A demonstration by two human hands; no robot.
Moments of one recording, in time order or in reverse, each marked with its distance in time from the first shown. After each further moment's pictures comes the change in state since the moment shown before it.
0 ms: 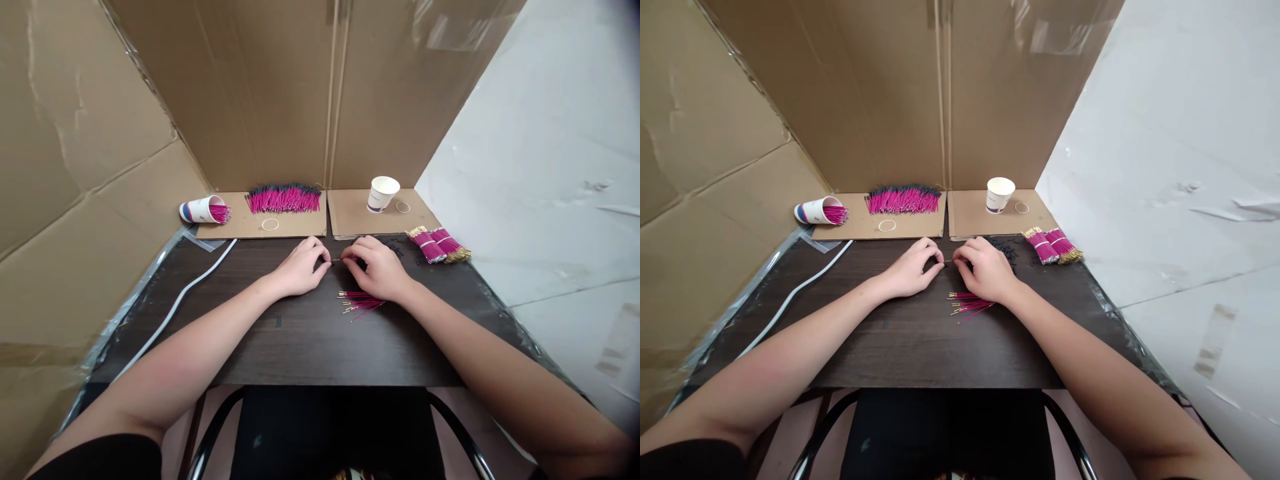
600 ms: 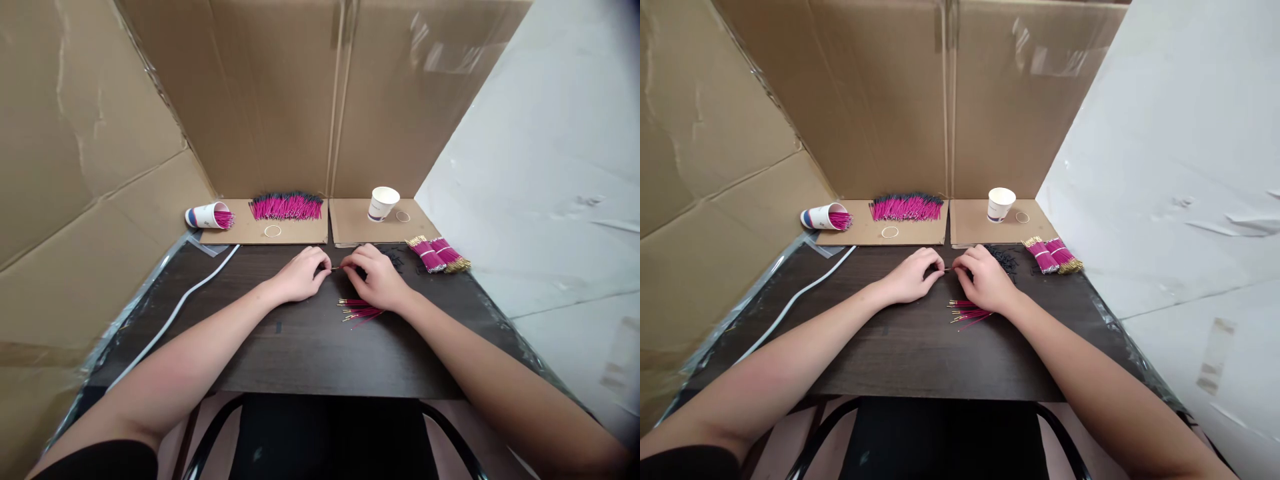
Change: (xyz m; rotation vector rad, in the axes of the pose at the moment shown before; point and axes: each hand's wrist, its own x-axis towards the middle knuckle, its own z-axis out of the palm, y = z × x) left_hand 0.001 -0.002 -0.004 0.008 -0.016 0.054; right_hand 0.001 -0.002 0.002 0.086 0.049 -0.086
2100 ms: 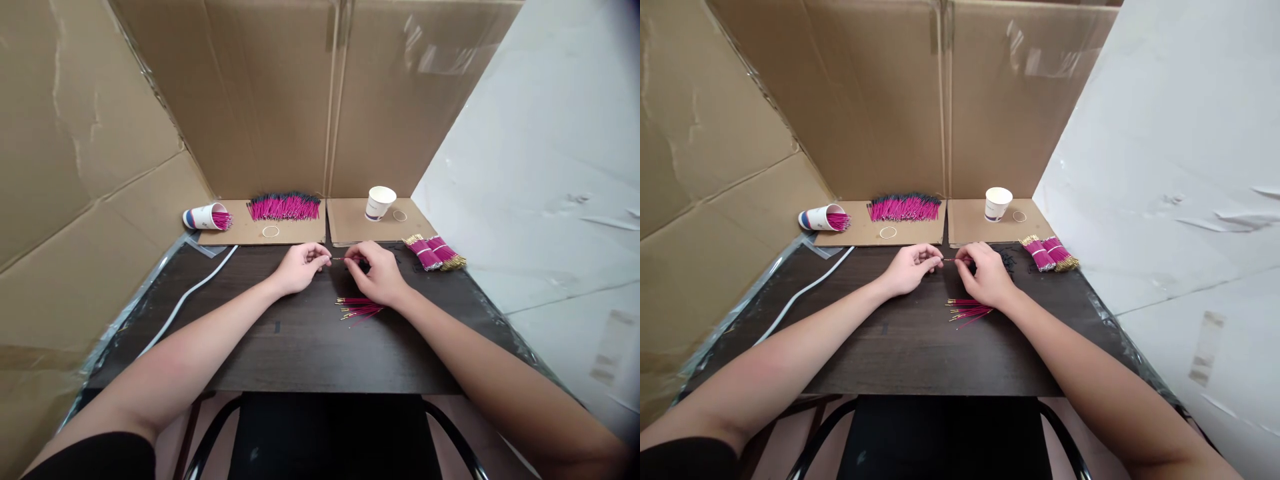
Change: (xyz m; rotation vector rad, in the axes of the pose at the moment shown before) left_hand 0.011 -0.003 0.012 -0.695 0.168 -0.285; right_hand 0.002 -0.005 -0.003 0.011 0.152 0.126
